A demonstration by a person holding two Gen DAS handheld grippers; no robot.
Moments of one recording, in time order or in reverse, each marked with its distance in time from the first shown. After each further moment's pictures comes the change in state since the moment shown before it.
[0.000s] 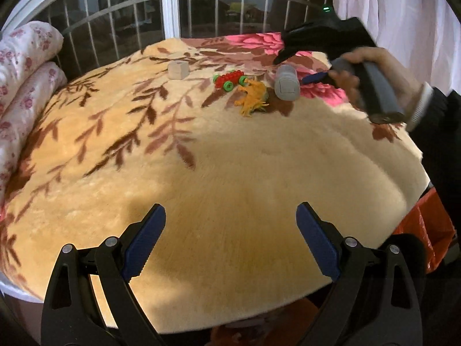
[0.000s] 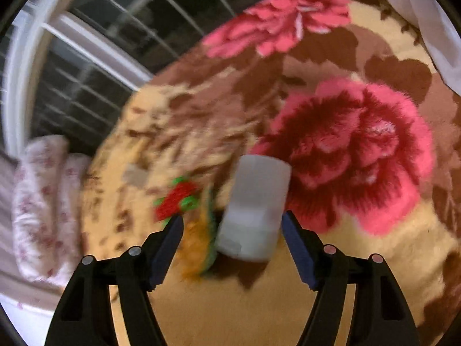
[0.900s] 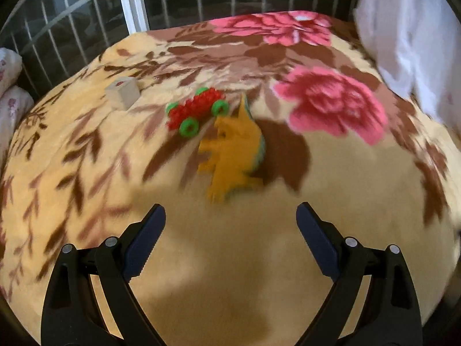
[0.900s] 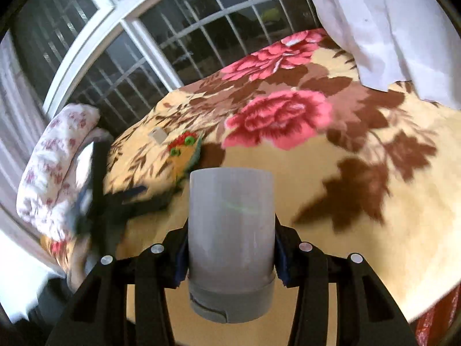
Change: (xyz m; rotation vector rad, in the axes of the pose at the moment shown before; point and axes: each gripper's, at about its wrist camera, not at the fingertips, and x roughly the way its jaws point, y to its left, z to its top) left arm 0.148 -0.044 0.130 0.007 0.120 0.036; right arm -0.144 -0.072 -0.175 -0.222 -0.252 0.048
